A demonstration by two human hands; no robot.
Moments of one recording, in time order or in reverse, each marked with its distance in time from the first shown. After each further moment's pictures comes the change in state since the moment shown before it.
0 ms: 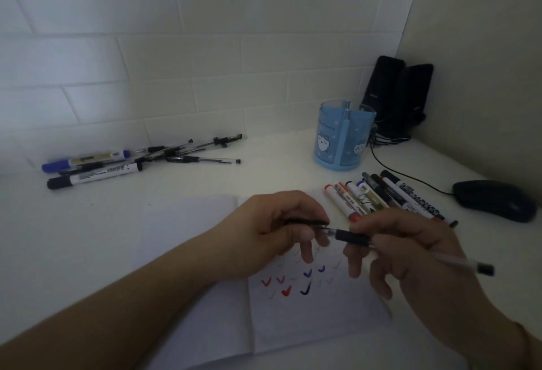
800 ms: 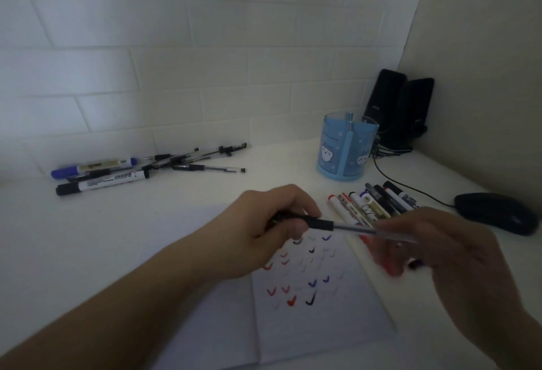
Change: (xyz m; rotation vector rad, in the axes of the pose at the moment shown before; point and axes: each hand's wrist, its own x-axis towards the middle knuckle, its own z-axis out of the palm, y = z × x) left_hand -0.005 0.004 -0.017 0.322 0.119 0.152; right_hand 0.002 -0.017 -0.012 -0.207 0.040 -0.202
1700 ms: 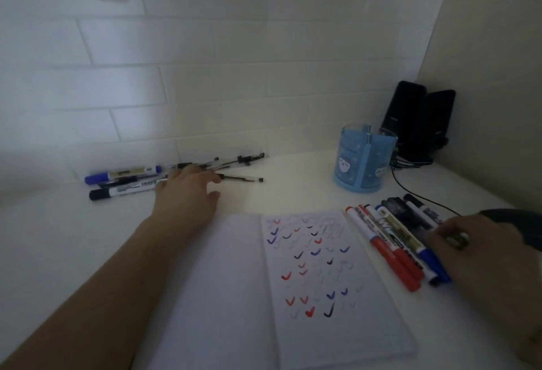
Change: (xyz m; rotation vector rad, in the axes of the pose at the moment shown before) left_hand -0.015 -0.098 -0.077 0.857 0.325 -0.739; right_hand 0.020 0.065 -0.056 -1.232 0.204 0.397
